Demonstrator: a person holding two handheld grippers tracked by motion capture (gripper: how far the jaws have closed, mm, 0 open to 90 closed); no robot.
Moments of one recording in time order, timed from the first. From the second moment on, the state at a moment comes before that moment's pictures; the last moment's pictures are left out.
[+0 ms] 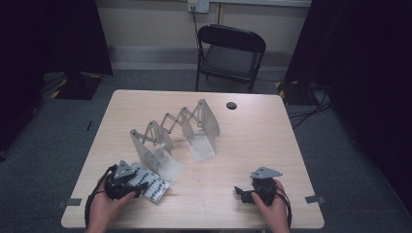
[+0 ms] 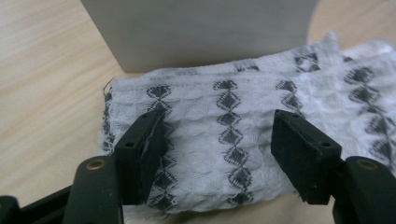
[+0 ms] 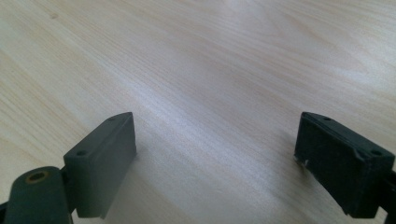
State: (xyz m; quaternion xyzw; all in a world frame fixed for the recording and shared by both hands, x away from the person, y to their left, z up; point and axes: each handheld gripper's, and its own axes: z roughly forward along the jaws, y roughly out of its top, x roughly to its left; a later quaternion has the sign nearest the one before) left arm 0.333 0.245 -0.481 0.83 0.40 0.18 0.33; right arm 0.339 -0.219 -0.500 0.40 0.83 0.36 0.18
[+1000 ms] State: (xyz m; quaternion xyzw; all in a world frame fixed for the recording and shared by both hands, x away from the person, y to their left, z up) left arm 0.327 0.244 -0.485 0.83 0.42 0.17 0.34; right arm 0.339 -0.219 -0.500 0.40 0.83 0.36 0.18
